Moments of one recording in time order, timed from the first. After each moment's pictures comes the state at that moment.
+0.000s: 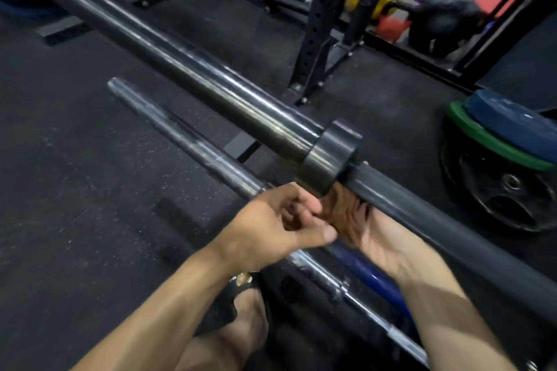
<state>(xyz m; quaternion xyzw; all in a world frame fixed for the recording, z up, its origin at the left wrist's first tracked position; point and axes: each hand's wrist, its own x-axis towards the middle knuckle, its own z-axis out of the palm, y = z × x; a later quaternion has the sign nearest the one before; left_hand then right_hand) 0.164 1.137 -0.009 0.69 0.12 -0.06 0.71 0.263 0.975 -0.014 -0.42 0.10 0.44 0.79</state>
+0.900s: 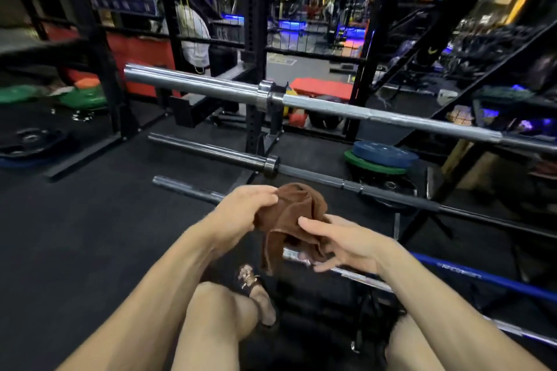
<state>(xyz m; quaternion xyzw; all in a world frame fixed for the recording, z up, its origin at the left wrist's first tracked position) -0.087 1.109 0.227 0.70 -0.02 -0.08 0.71 -0.064 0.886 0.225 -0.74 -0.07 0.38 0.55</state>
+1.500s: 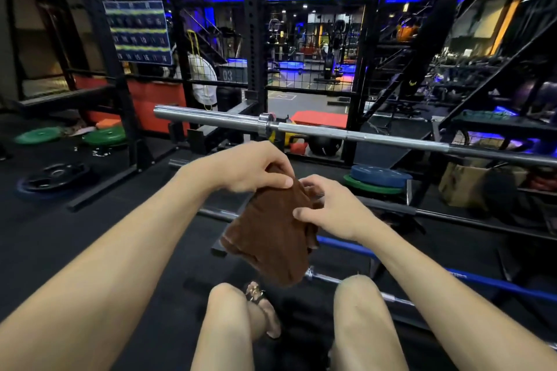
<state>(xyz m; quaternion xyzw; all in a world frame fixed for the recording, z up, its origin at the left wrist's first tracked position) -0.151 1.094 0.388 0.95 -0.26 0.01 0.16 -0.129 0.879 0.303 -0.88 -0.28 0.01 0.38</state>
